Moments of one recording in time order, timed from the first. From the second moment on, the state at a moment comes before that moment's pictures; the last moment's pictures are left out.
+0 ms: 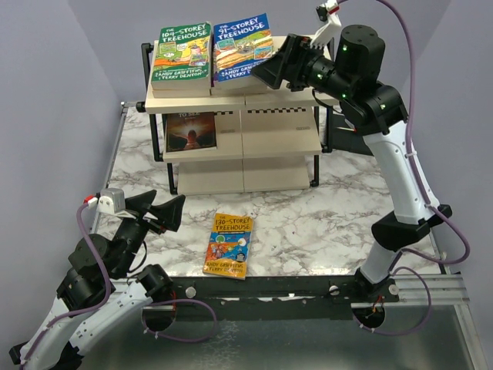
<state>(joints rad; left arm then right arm) -0.83 0.14 0.75 -0.50 -0.46 -0.35 0.57 1.75 2.38 -0.68 -0.27 0.49</state>
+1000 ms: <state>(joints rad) -0.83 0.15 0.75 -0.50 -0.46 -0.35 0.57 1.50 2.01 -0.43 -0.27 0.13</state>
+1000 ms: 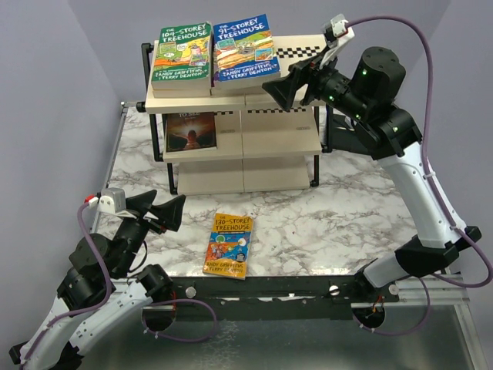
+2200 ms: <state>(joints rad) -0.83 0.14 0.75 -0.50 -0.46 -0.35 0.59 1.63 2.04 -0.33 -0.32 0.10</state>
